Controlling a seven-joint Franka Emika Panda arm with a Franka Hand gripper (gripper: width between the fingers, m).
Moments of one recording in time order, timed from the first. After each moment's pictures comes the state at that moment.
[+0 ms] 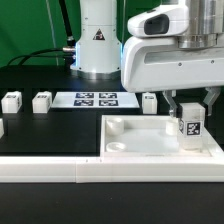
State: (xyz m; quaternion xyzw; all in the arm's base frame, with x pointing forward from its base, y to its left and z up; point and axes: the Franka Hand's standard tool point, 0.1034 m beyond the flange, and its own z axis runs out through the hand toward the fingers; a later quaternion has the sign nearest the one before) arm 0.619 0.113 0.080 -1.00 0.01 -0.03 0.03
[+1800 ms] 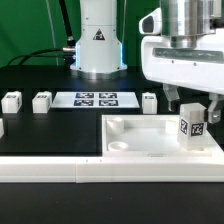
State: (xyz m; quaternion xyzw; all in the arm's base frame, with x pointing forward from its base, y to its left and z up) arm 0.613 0.122 0.078 -0.89 0.46 -0.02 0.04
